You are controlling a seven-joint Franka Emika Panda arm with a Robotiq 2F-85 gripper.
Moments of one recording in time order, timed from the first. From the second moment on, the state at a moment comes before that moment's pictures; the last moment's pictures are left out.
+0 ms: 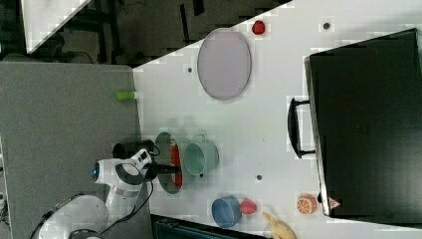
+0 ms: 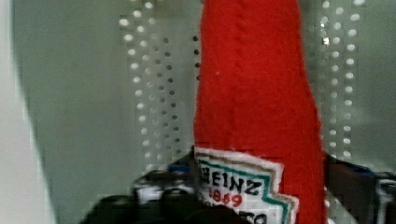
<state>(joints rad) 0.09 0.62 0.64 -2.16 -0.43 0.98 0.31</state>
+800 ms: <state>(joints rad) 0.02 0.41 0.79 -2.15 -0.15 0.78 0.32</state>
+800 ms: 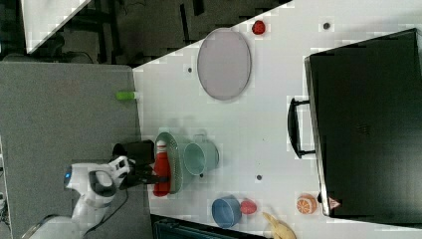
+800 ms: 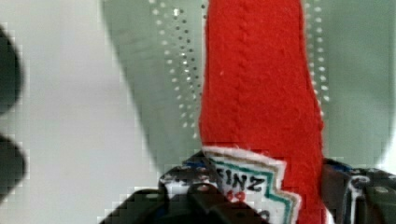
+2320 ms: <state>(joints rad) -0.33 0.16 0.58 -1.77 -0.01 0.25 0.03</state>
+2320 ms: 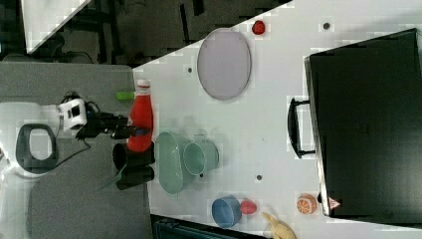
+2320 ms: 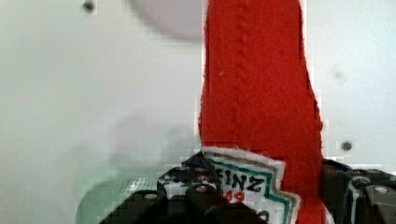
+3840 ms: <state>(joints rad) -0.39 0.27 0.32 -2.29 -0.05 0.83 -0.20</state>
